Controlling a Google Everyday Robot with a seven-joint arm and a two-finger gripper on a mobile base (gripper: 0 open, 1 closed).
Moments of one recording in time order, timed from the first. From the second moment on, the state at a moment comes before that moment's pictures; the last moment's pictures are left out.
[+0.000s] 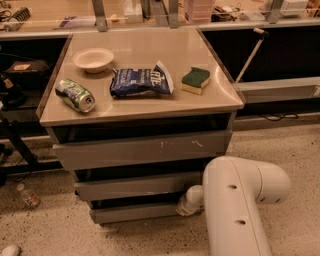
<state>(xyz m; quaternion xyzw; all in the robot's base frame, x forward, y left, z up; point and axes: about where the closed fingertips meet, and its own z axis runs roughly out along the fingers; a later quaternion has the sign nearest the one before) 0.587 -0.095 0.171 -0.49 0.85 0.11 0.17</state>
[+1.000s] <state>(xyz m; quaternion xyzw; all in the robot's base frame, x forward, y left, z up) 0.581 -0.098 0.184 -0.48 0.85 0.11 0.17</state>
